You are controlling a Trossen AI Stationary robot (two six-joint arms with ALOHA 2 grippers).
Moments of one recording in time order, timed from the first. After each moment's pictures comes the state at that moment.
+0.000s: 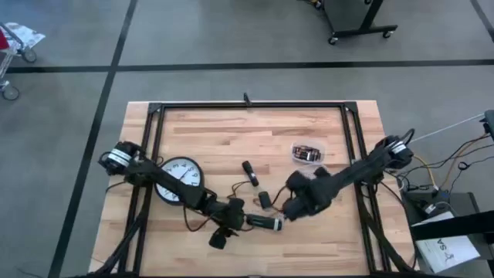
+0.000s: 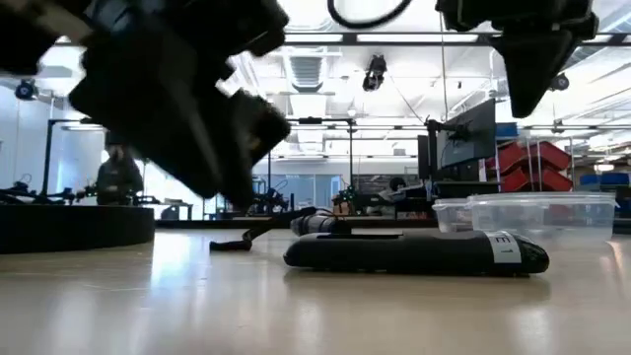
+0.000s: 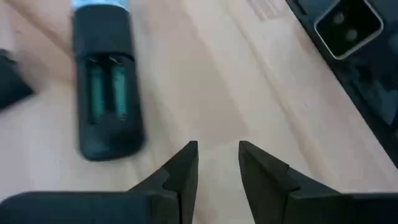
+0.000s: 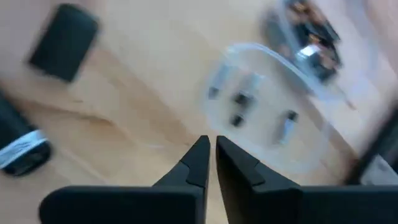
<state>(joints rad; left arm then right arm) -0.42 1.80 1.05 -0.09 0.13 -0.12 0.42 1.70 1.42 -1.40 0.29 1.31</state>
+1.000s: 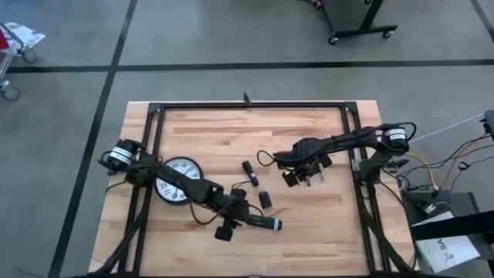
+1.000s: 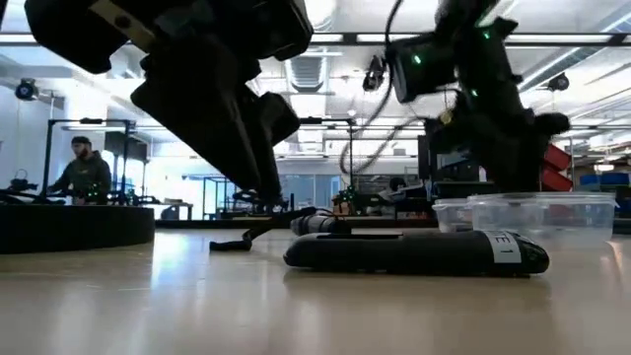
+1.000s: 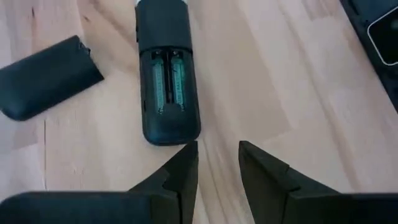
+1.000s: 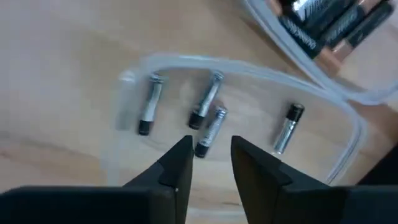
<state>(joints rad) -0.36 1.81 1.13 -0.24 0.09 -0.13 -0.05 1.68 1.06 -1.11 -0.08 1.07</state>
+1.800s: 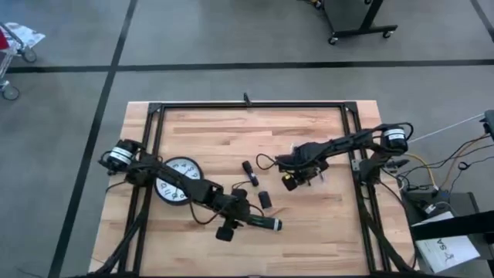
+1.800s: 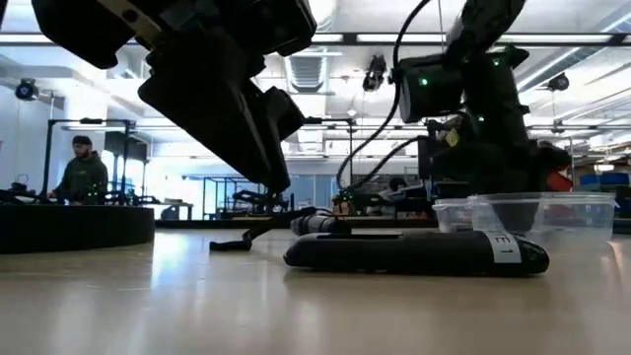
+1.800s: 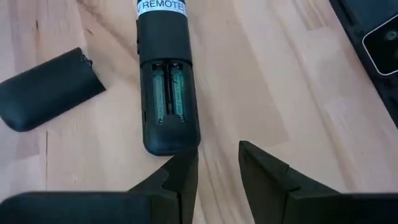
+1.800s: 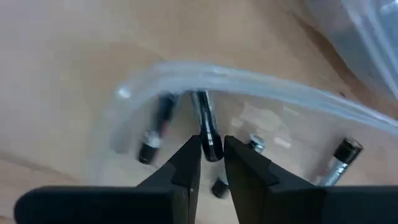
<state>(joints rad) -0.36 1.81 1.13 -0.21 0.09 -0.12 -0.05 1.69 0.94 -0.90 -0.10 0.97</state>
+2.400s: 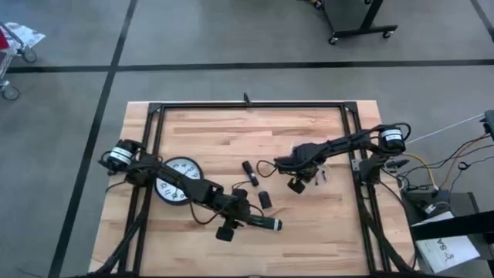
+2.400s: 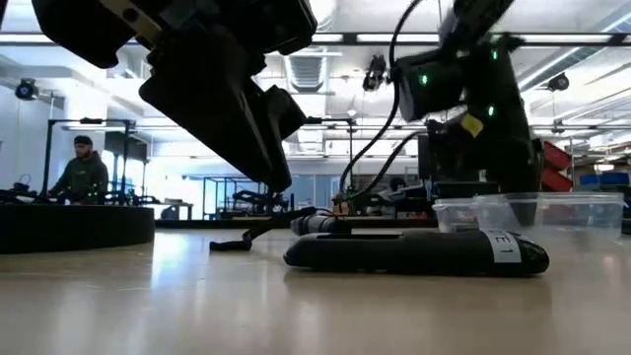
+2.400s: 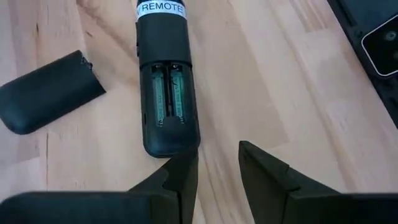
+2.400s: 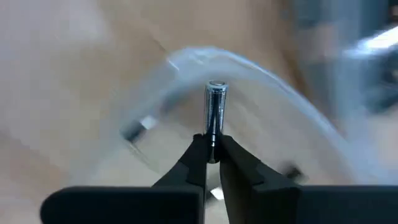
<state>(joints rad) -0.36 1.81 1.13 -0.21 0.09 -0.12 -0.01 1.71 1.05 -1.12 0.01 0.69</state>
